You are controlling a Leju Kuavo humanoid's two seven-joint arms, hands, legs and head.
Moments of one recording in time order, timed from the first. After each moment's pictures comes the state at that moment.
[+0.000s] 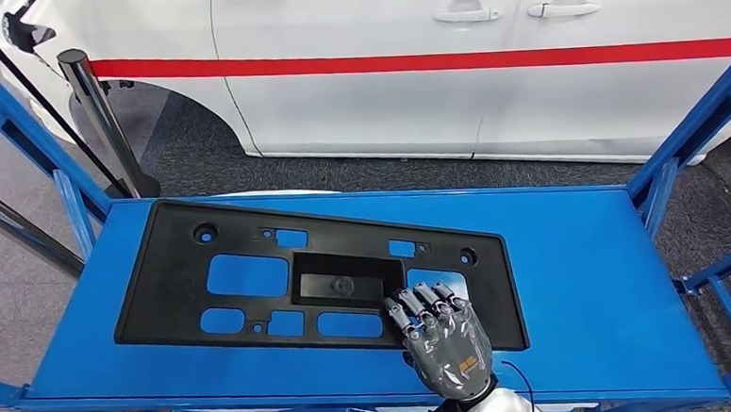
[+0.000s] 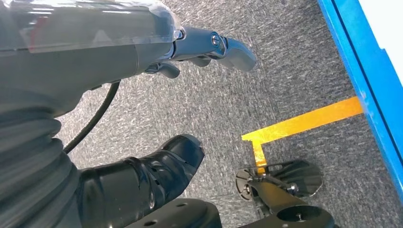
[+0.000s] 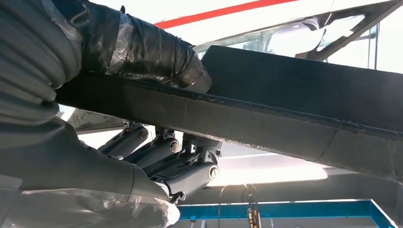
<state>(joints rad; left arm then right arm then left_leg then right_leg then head) -0.09 -0.23 0.92 -0.21 -1.24 0.18 -0.27 -0.12 -0.12 0.71 -1.64 1.57 -0.69 -0.06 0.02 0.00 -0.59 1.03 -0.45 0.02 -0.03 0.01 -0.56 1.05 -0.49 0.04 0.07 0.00</state>
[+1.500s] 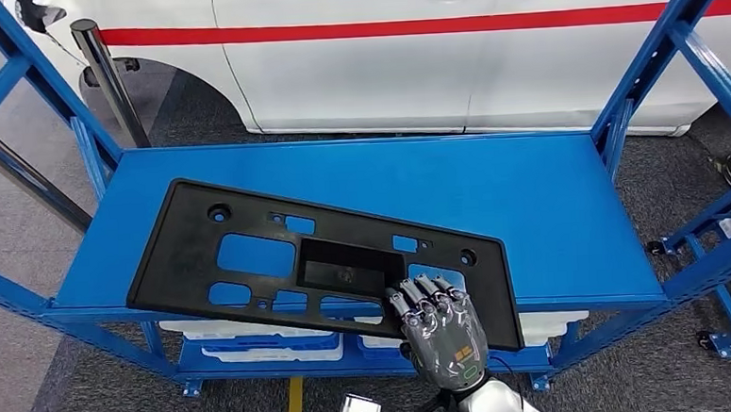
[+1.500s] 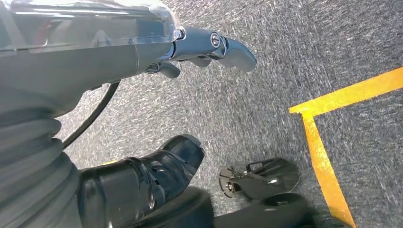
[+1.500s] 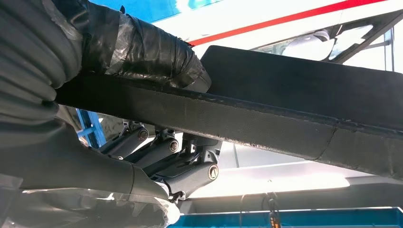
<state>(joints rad) -0.09 -0.23 0.92 -0.21 -1.23 0.18 -0.27 -0.15 -0.12 0.77 -1.60 1.57 -0.69 0.05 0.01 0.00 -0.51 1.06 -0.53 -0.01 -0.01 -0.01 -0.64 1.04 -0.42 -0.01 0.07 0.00</state>
